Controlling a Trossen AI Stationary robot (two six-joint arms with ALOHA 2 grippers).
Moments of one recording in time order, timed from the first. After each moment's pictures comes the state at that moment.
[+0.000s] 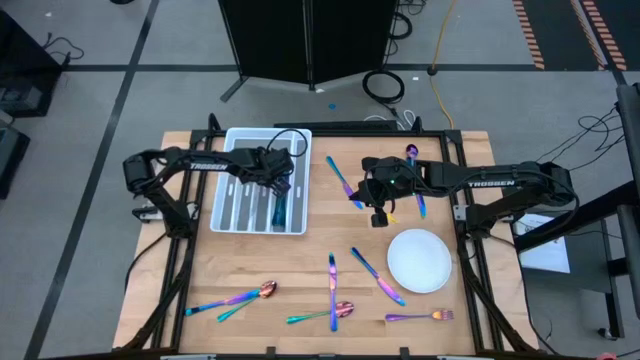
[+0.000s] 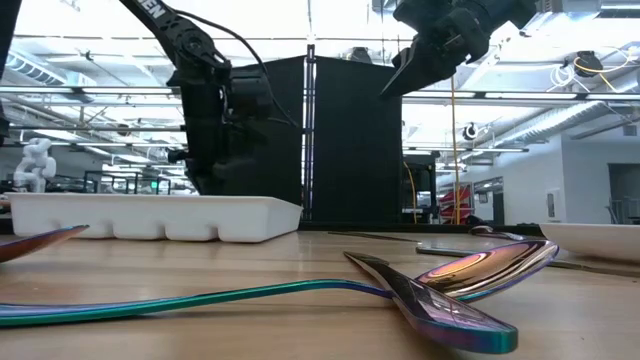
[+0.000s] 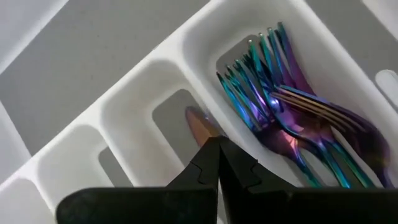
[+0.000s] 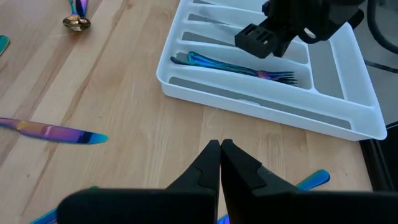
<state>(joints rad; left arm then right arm) 0.41 1.65 0.96 -0.64 -0.31 -0.40 -0.12 1.30 0.97 -0.33 -0.05 -0.28</state>
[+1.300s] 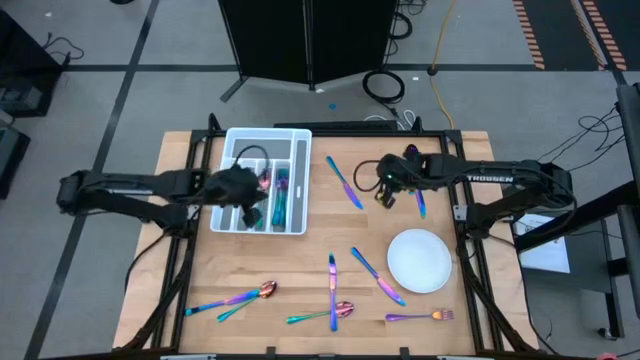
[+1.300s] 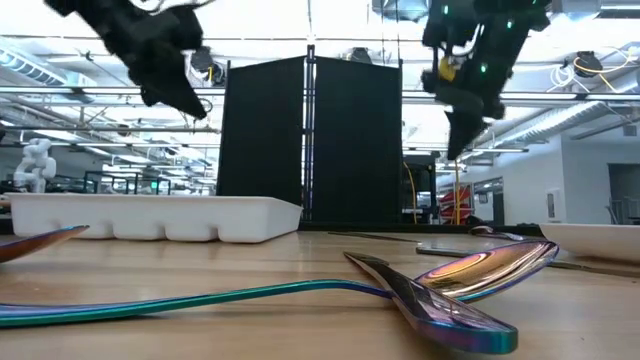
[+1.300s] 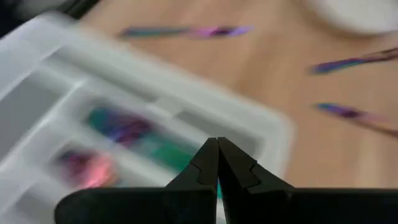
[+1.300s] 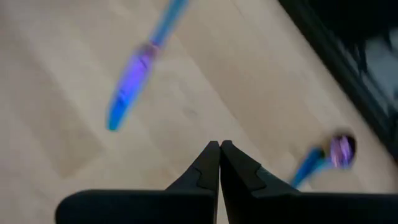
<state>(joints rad) 0.05 0.92 0.69 -0.50 -0.17 -0.27 -0.26 1.31 0.95 -0.78 0.34 0.34</state>
